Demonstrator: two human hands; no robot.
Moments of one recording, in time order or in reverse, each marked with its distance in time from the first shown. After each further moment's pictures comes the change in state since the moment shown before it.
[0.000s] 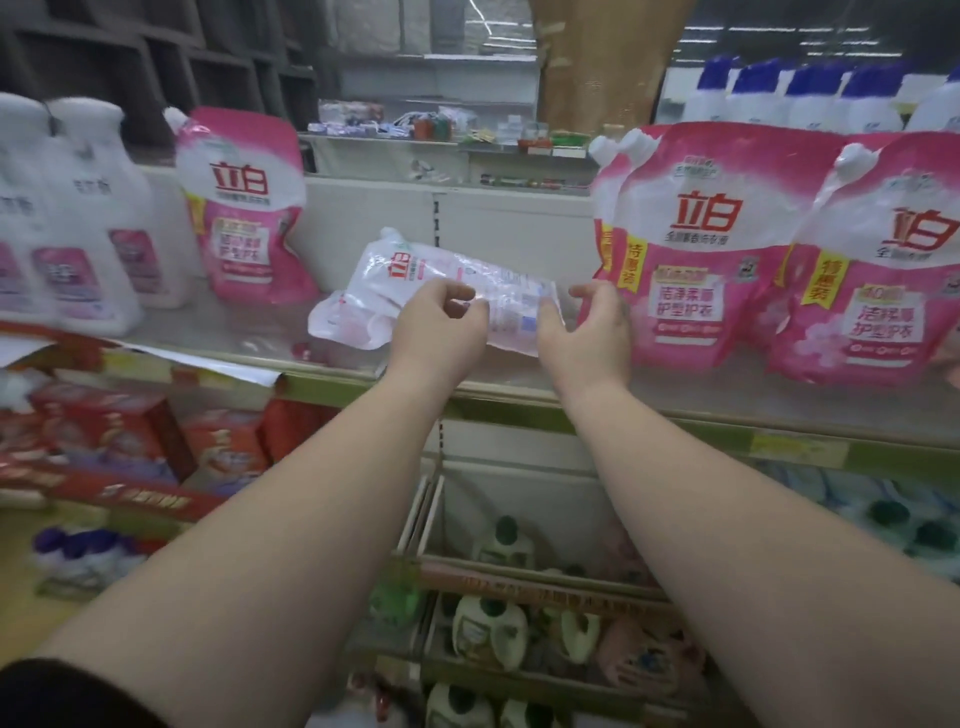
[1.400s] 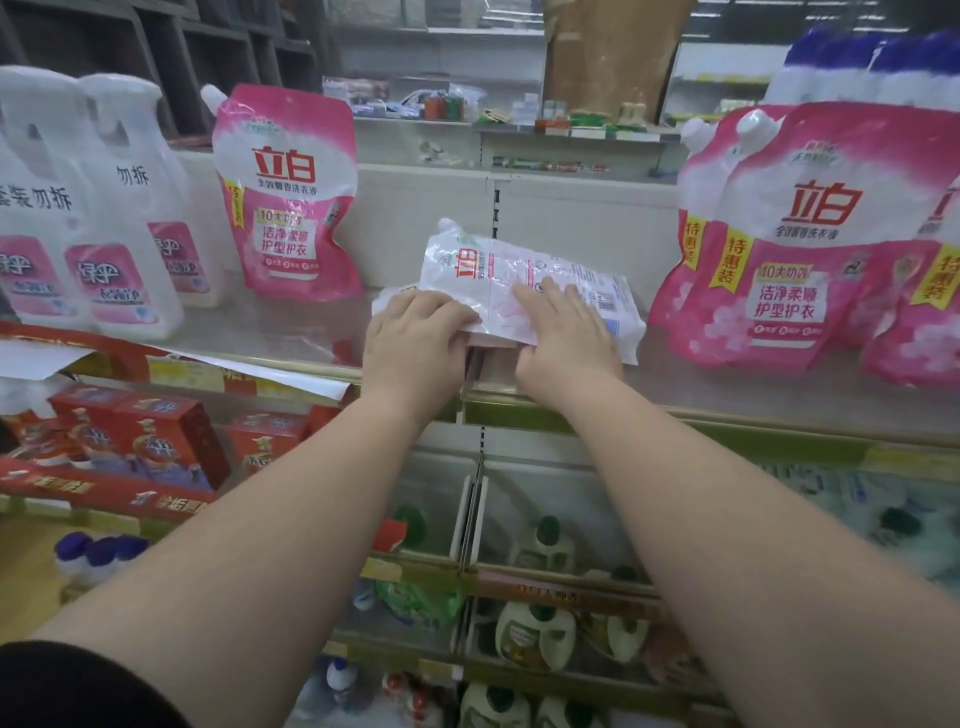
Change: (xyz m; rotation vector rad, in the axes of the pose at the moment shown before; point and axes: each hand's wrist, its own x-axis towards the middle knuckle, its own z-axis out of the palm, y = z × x) left_hand 0.061 -0.103 -0.073 0.625 0.120 0.555; right_hand -0.007 -0.028 0.094 -0.649 -0.471 -0.208
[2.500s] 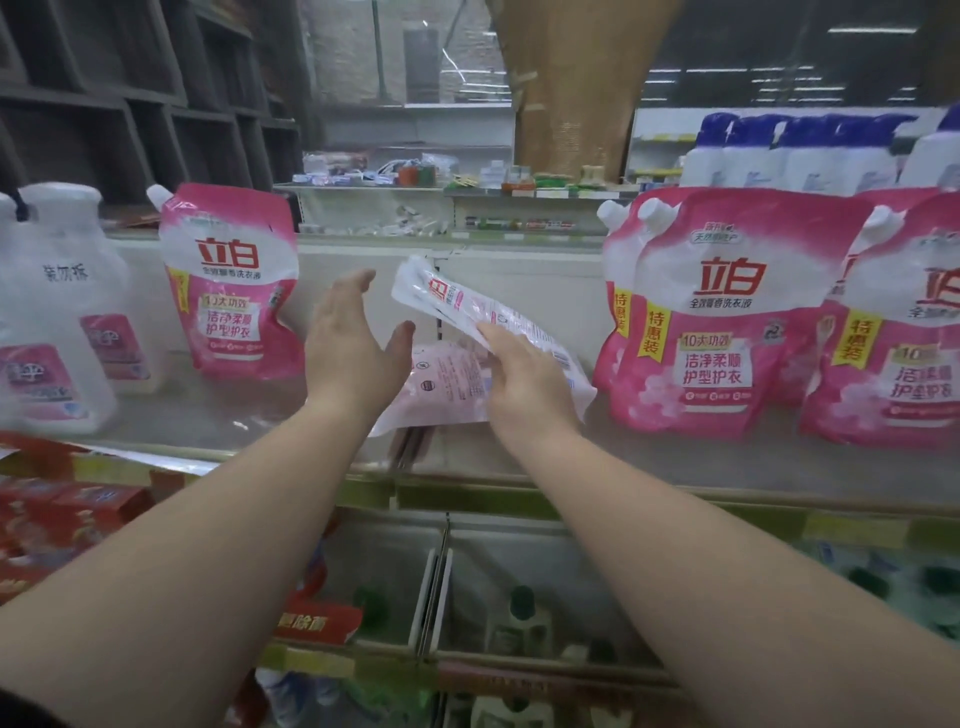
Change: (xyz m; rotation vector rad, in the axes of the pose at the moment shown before) left_hand 0.080 0.035 -0.020 -0.234 0.113 -0.214; right_hand 0.024 0.028 -0.021 0.386 0.258 -0.096
